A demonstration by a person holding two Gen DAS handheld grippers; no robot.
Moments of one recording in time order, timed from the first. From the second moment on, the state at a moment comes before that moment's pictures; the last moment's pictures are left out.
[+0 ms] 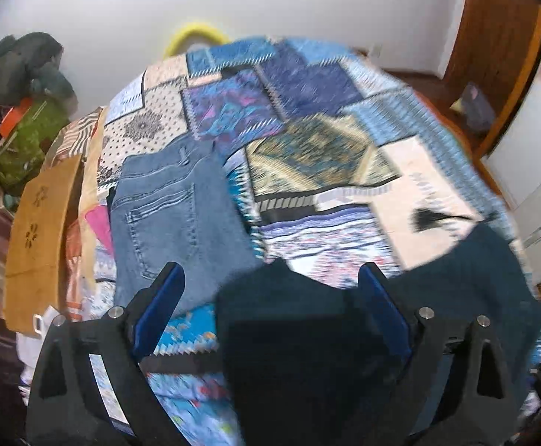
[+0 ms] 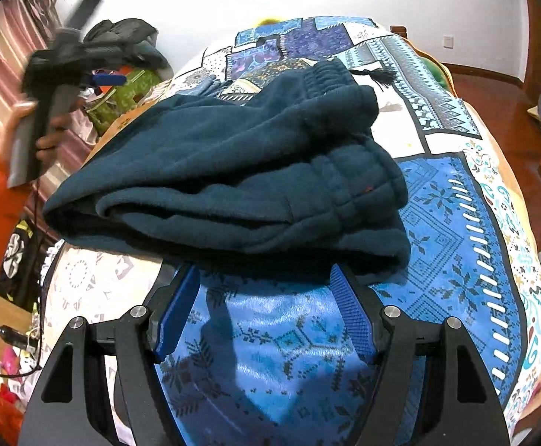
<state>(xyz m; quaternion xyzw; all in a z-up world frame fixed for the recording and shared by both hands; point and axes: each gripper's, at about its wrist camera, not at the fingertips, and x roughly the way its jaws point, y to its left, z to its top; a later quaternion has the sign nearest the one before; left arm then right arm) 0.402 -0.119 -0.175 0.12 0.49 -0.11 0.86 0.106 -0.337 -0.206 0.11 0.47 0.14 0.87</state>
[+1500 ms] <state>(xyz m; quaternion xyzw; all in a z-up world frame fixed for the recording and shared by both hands) 0.225 -0.026 -0.199 0.02 0.50 -0.16 0.85 0.114 -0.325 -0.195 0.11 0.44 0.14 0.88</state>
